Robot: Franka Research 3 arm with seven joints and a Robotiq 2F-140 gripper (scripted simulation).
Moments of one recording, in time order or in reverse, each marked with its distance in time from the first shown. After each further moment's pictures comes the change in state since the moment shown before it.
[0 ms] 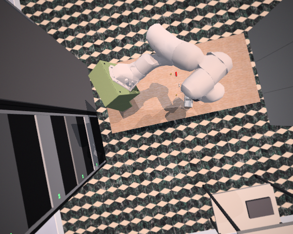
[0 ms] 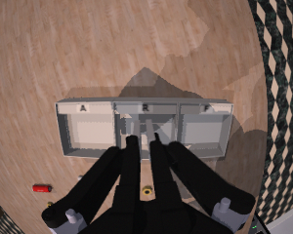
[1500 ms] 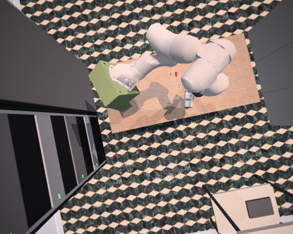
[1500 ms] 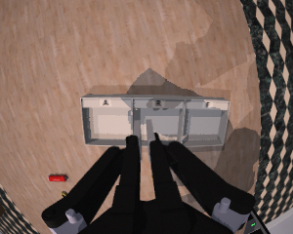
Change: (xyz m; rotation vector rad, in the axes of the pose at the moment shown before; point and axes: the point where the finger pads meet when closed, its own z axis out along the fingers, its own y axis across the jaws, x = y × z) arm 0.004 -0.021 -0.046 0.002 0.005 -0.009
